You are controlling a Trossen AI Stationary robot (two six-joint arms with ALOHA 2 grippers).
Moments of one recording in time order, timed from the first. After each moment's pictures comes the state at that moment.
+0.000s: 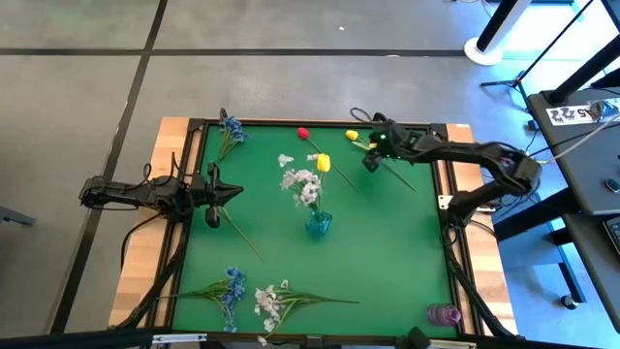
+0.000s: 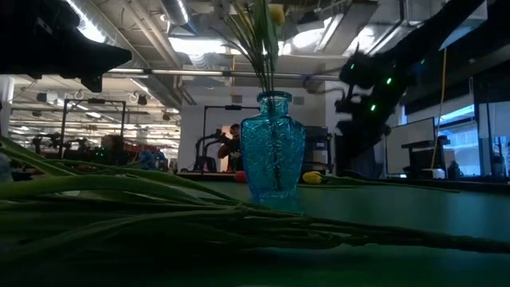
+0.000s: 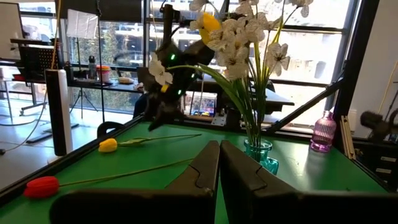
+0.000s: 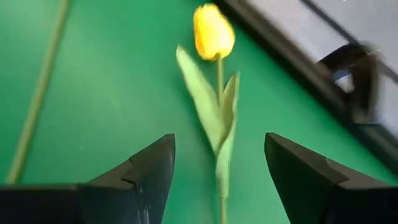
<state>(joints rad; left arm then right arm) -0.11 0.01 0.01 0.10 -0.31 -0.05 -0.63 1.46 0.74 -0.18 0.20 0.02</state>
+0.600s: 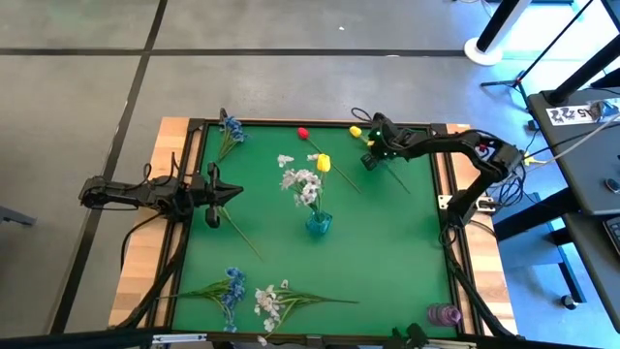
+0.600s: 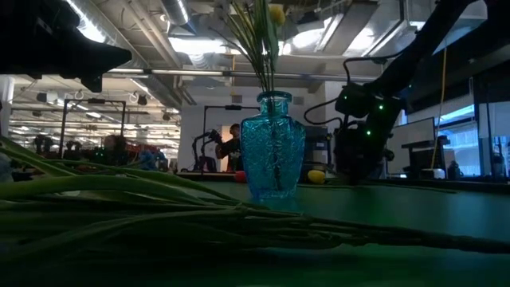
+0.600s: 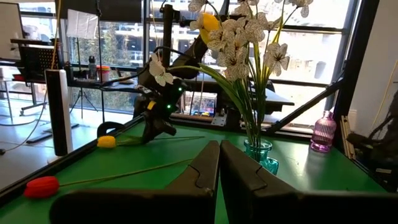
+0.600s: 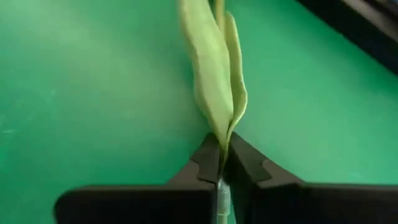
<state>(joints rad) -0.11 0.01 0.01 0.10 -0.31 -0.05 -0.73 1.65 0.74 -0.15 0.09 0.11</state>
